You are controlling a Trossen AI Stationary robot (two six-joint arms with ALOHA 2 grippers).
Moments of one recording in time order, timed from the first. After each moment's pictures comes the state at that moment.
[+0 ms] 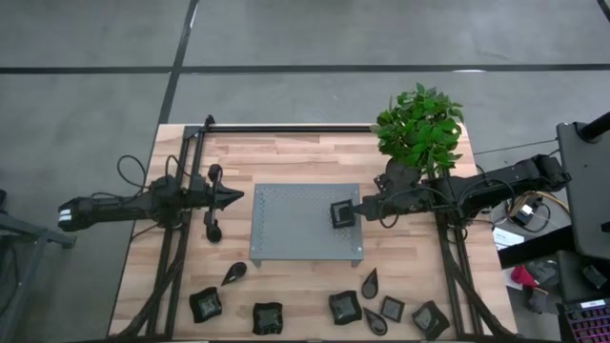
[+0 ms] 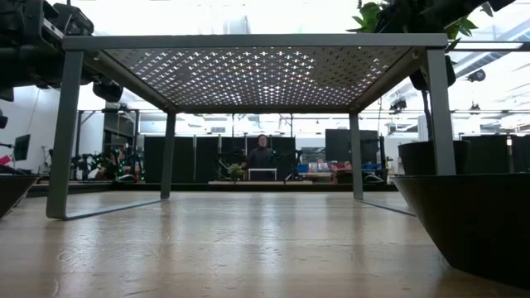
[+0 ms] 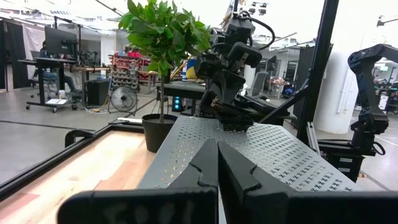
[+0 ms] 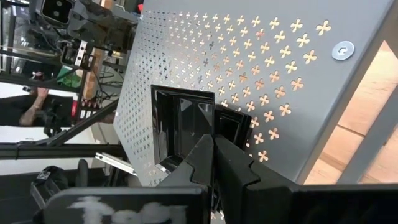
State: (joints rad) left arm 0.15 0.26 0.01 0.35 0.11 -0.11; right arm 0.17 1.06 0.71 -0.20 0.21 1.36
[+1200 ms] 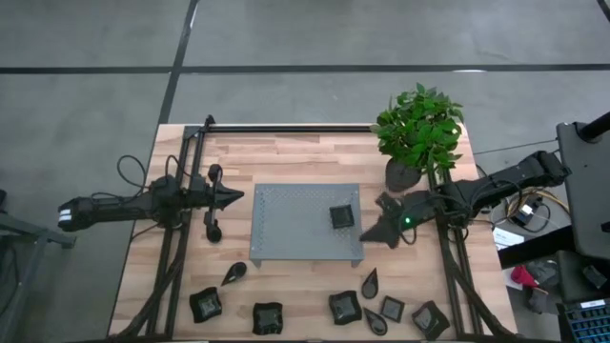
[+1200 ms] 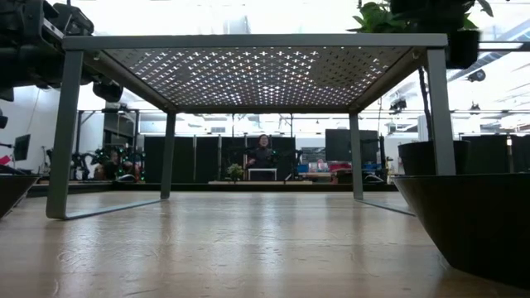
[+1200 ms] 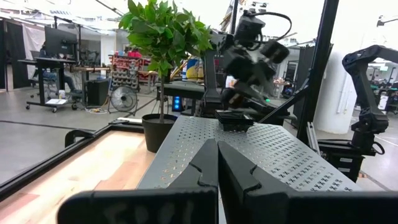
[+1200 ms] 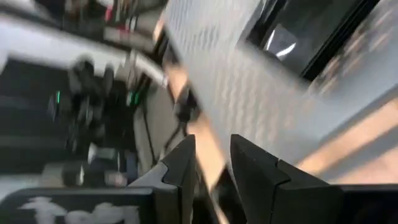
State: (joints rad) left arm 0.15 0.26 0.01 0.35 0.11 -0.11; right arm 0.30 1.00 0.71 -0.19 -0.05 1.20
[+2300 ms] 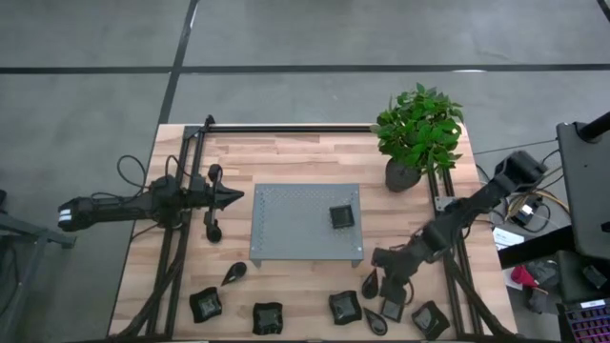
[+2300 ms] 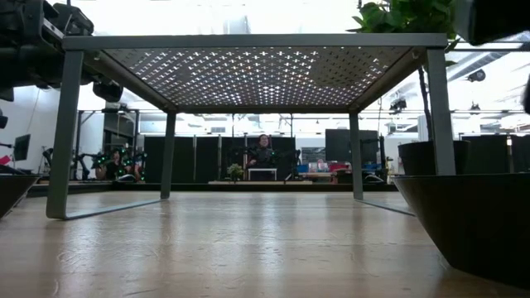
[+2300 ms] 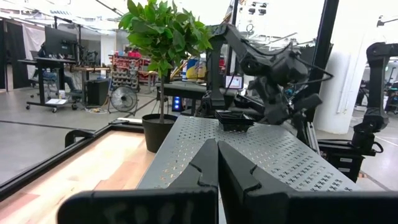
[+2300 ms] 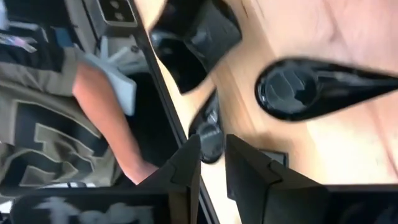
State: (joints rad) left arm 0.15 0.26 0.01 0.35 0.11 -0.11; right arm 0.63 1.36 0.71 -0.18 -0.21 1.28
